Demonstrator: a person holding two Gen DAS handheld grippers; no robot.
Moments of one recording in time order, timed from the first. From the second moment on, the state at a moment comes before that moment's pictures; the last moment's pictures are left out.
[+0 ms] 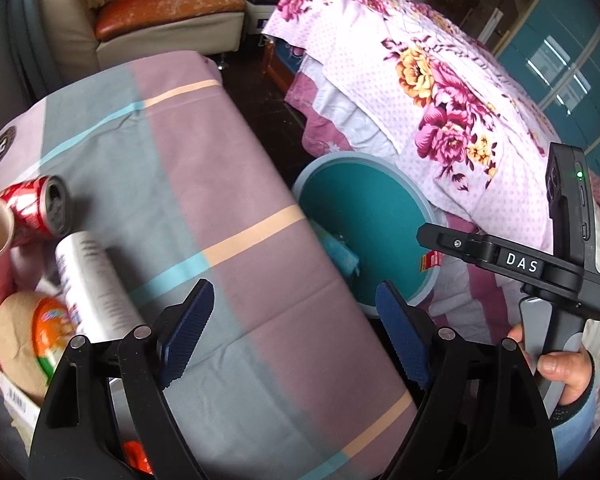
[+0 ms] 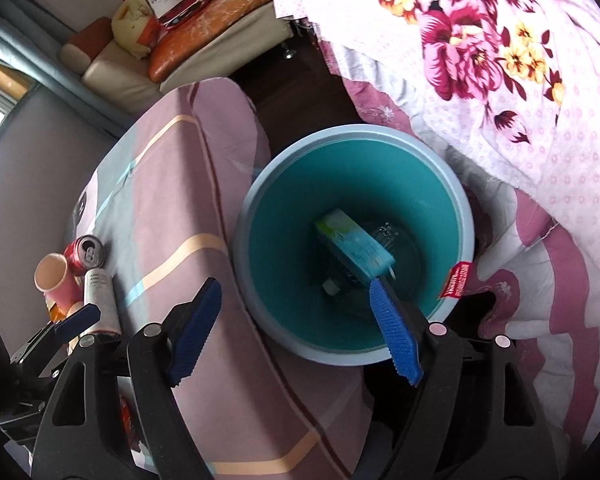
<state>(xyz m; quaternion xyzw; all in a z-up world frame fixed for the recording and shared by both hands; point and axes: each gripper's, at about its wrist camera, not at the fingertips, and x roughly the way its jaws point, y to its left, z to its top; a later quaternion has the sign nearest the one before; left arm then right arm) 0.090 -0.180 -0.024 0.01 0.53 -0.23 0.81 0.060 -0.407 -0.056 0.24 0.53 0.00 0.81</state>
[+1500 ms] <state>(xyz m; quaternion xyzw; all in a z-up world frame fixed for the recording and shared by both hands) 0.078 0.091 -0.023 -0.09 0.50 -0.09 0.85 0.131 -0.129 -0.054 0.05 0.63 0.16 0.76</state>
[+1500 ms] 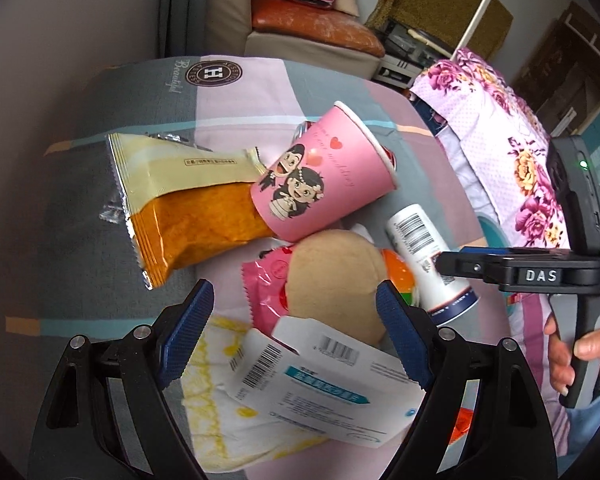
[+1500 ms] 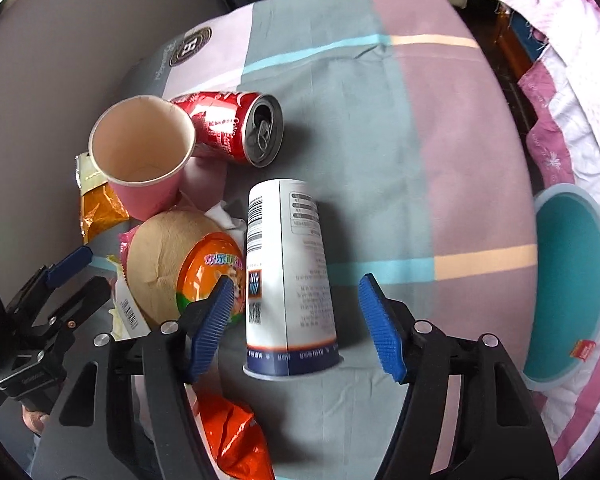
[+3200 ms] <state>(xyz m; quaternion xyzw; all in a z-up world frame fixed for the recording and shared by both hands) 0.117 0.039 -0.020 0.04 0.49 -0.15 0.86 0.118 -0.182 -0.054 0.13 0.60 0.18 0.77</state>
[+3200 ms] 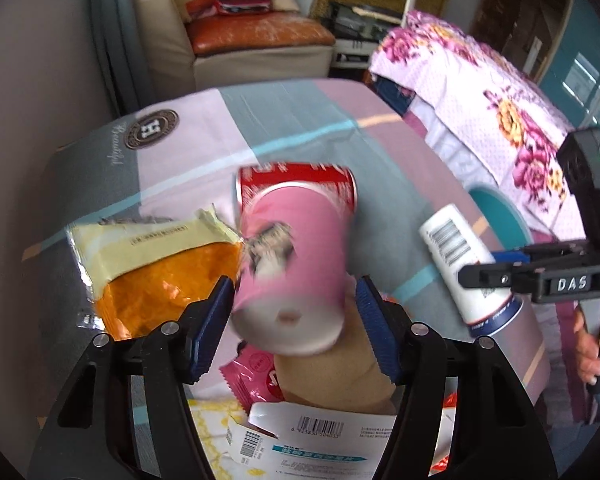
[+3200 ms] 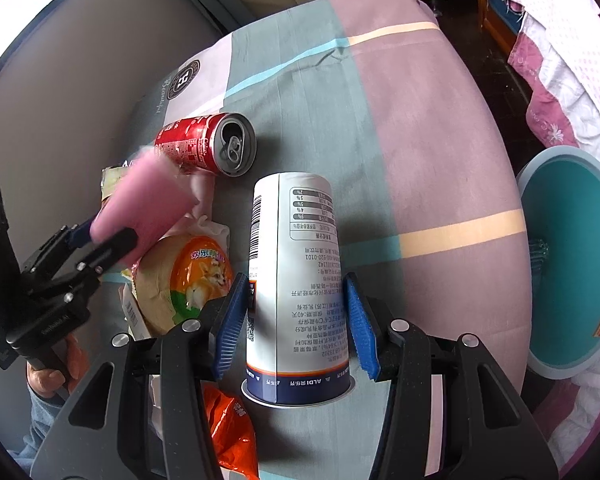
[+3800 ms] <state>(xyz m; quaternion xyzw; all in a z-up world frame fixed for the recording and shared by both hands) 0.148 0.034 -0.047 0.03 0.54 -0.12 0.83 0.122 -0.186 -0.063 0.14 0.60 0.17 0.76</state>
